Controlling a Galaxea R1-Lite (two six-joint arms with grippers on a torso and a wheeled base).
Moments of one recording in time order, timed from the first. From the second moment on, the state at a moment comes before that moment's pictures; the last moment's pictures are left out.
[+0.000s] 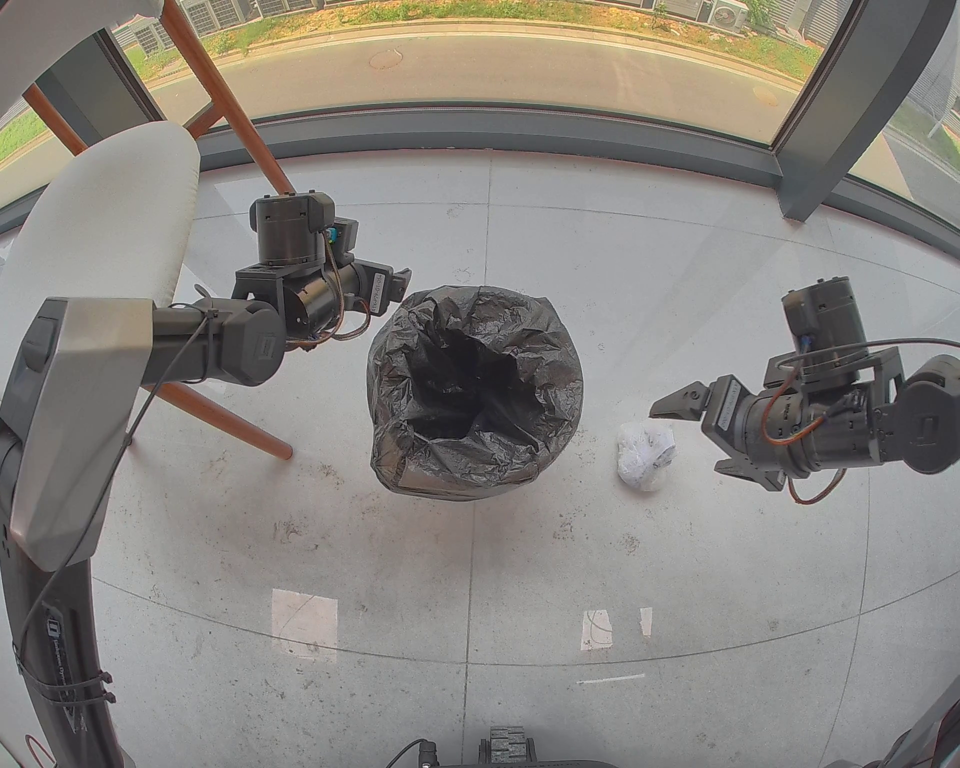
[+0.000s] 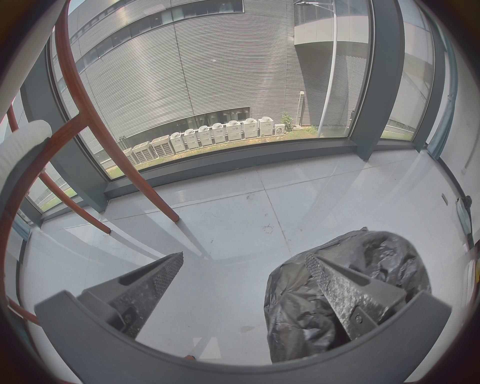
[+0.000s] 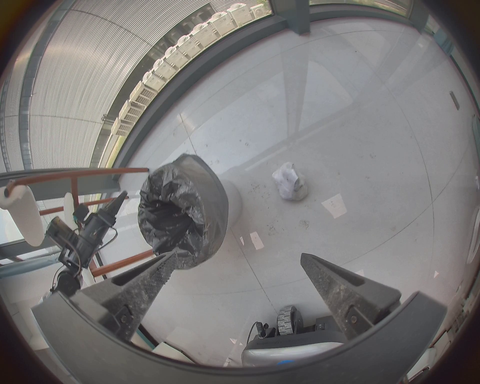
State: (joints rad) left arm -0.33 2.20 -1.79 -0.32 0.17 0.19; right arm 0.41 1.69 -1.04 -0.01 -0.01 0.82
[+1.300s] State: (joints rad) left arm -0.49 1.37 -0.63 -0.46 0.04 -0.44; right arm 0.17 1.64 -0.62 -0.48 0.14 0.54
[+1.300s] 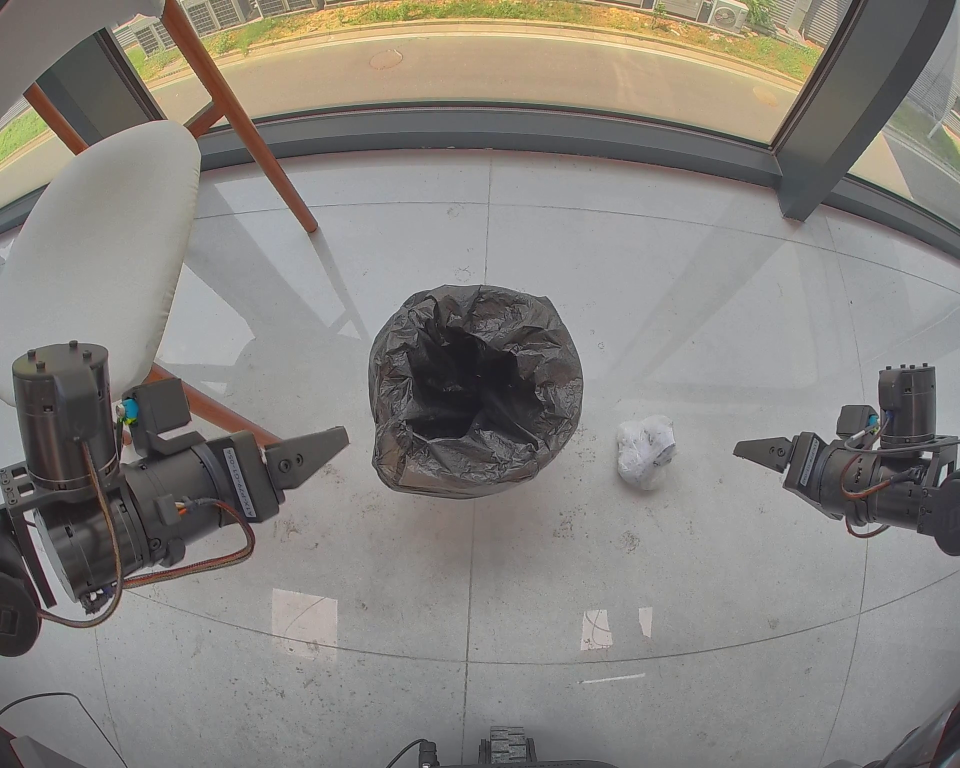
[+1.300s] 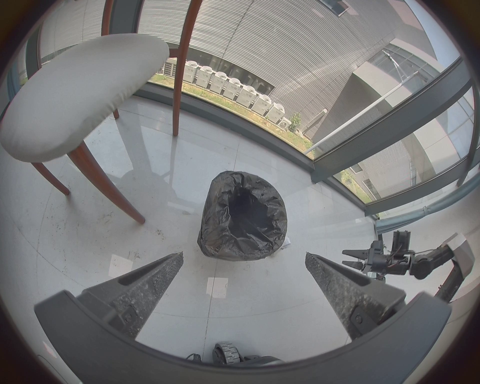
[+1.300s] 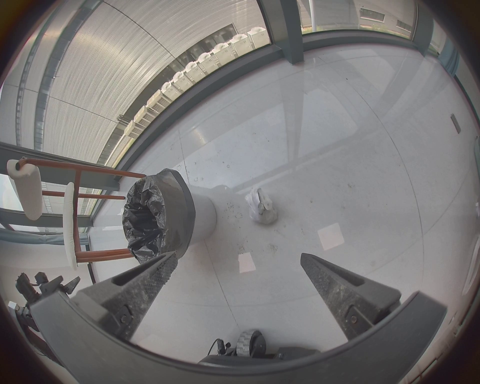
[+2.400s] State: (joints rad) left arm -0.37 1.37 -0.64 -0.46 0.05 -0.20; right arm 0.12 2.36 -0.82 -1.26 0.13 0.18
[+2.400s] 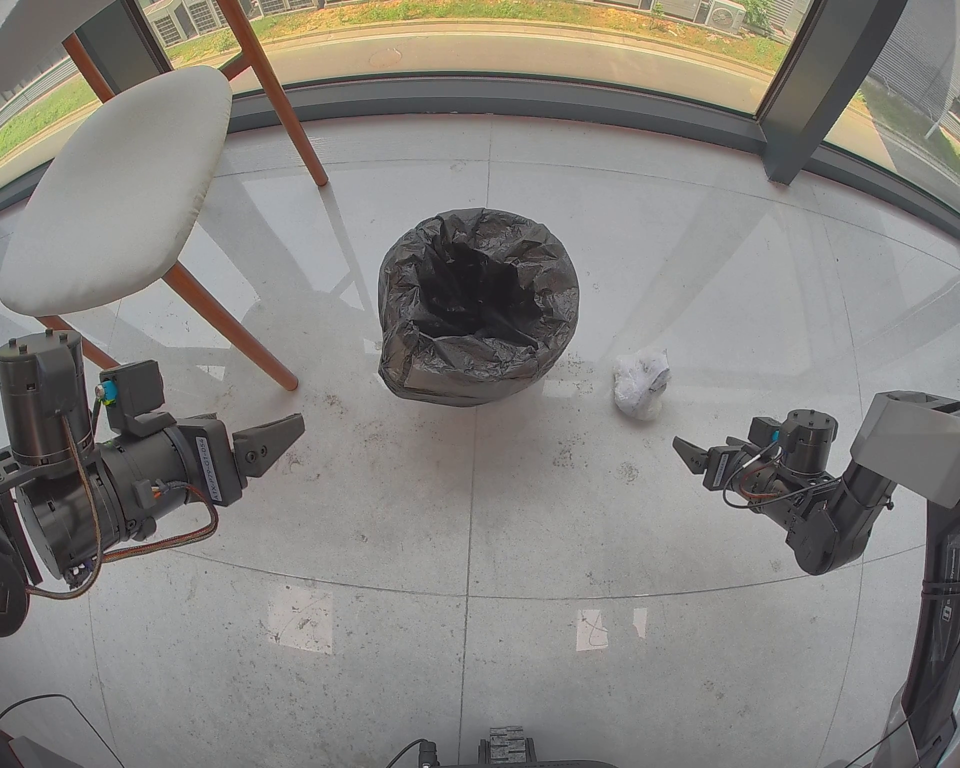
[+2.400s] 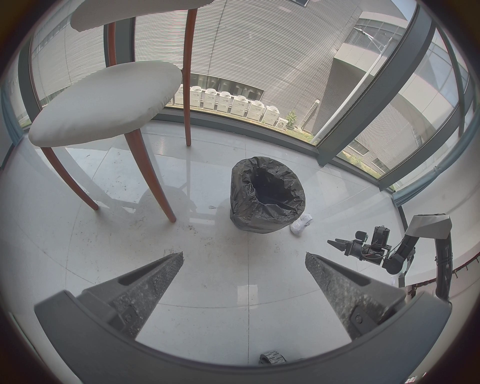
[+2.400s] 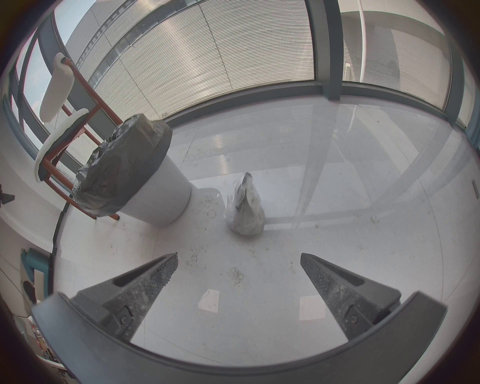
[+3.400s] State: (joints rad) left arm -0.37 1.37 -0.66 -0.46 0.05 -0.20; right arm 0.13 2.54 -0.99 -1.24 0.13 0.18
